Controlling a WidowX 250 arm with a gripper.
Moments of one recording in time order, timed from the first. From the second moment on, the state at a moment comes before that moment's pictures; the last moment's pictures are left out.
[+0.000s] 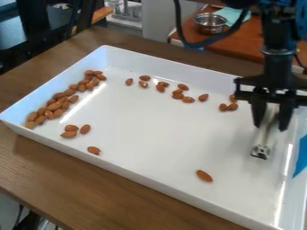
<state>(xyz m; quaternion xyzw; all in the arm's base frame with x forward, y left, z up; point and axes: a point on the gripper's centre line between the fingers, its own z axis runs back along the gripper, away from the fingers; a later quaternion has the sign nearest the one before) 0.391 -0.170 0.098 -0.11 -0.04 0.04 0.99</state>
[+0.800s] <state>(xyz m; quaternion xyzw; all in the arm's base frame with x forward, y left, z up) 0.416 -0.137 0.076 -0.09 -0.05 0.07 0.99</state>
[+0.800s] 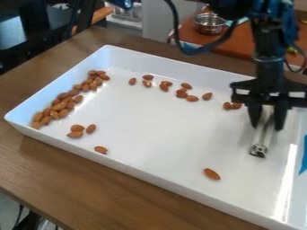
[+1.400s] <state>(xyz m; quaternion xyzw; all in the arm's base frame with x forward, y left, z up) 0.409 -0.054 0.079 -0.13 0.00 0.07 0.99</state>
